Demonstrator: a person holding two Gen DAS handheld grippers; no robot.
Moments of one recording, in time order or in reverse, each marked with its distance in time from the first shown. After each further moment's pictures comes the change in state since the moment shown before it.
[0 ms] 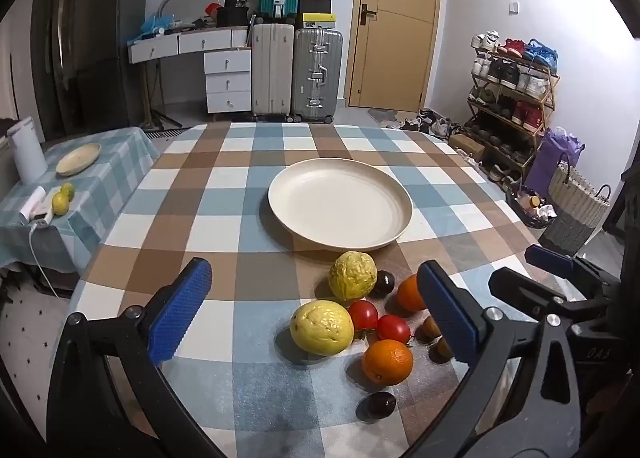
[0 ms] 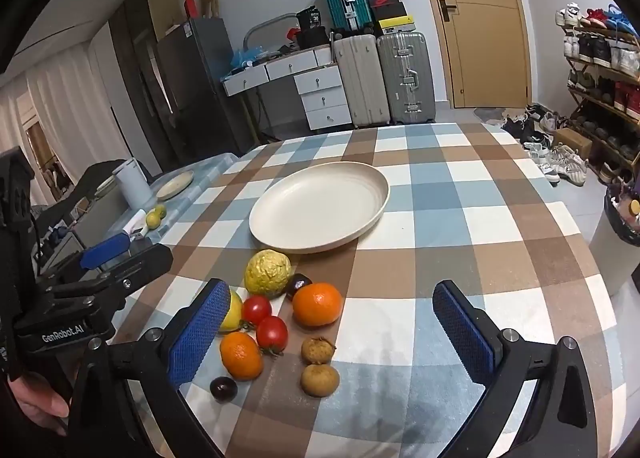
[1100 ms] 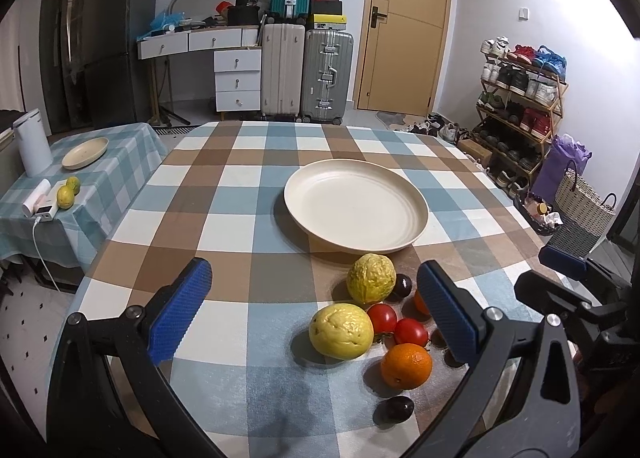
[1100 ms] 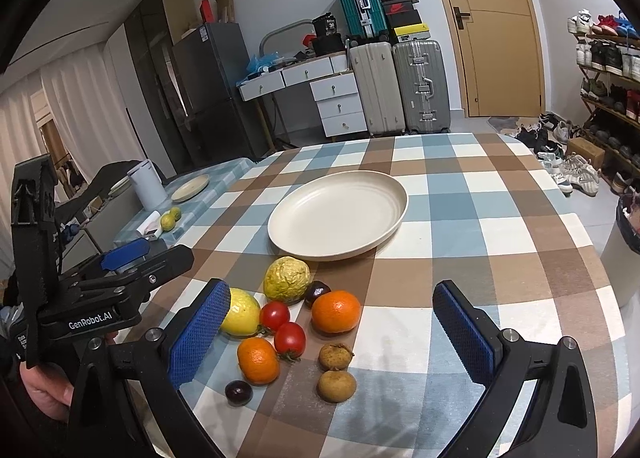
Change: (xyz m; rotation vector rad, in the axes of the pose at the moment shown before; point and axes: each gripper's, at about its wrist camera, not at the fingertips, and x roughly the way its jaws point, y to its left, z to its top) left arm 0.008 0.021 -0.003 -0.040 -0.005 0.021; right arm -0.006 0.007 0.000 -0.029 -0.050 0.057
